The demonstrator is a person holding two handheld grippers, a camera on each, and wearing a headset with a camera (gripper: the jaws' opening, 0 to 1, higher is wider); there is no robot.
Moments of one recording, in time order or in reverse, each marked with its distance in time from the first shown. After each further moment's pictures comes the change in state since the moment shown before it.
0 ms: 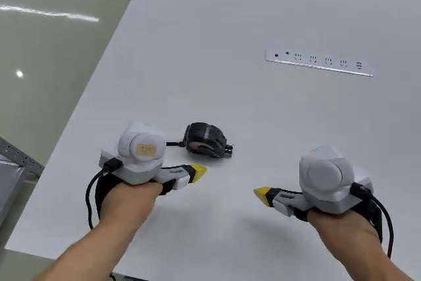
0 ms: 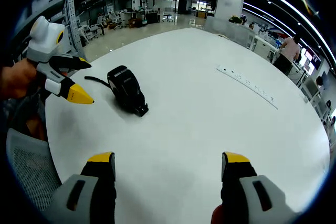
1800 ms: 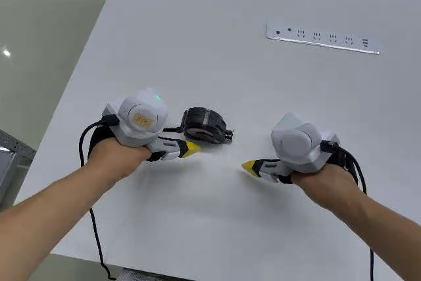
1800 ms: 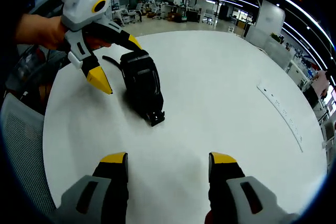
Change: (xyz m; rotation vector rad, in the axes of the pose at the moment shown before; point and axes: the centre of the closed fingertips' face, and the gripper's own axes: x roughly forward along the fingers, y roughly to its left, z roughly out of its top) left arm 0.047 -0.008 0.016 0.395 -0.012 -0.288; right arm 0.071 0.021 0.016 -0.279 0.011 0.198
